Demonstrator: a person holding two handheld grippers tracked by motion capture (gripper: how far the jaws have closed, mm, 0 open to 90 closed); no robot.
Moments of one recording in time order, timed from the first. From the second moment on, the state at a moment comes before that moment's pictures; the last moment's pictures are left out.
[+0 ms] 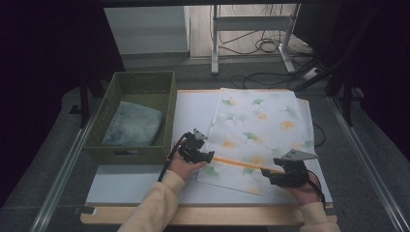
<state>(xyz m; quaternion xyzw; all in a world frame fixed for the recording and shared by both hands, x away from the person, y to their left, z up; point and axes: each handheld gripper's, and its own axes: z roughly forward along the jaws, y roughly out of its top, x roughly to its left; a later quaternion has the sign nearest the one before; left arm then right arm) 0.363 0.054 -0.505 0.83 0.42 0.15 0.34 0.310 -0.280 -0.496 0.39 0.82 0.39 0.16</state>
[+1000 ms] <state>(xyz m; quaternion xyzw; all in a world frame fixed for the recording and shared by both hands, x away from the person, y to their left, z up) 0.361 0.039 -0.519 0.85 0.42 0.10 0.29 0.311 -0.283 -0.495 0.40 0.81 0.39 0.16</state>
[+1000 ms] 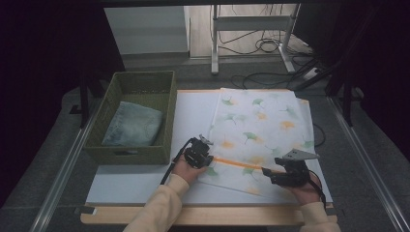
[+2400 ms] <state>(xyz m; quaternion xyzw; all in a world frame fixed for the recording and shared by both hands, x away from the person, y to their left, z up) 0.298 0.123 -0.527 0.81 0.47 0.12 0.33 0.312 -0.295 -0.498 0.43 0.80 0.39 0.18</state>
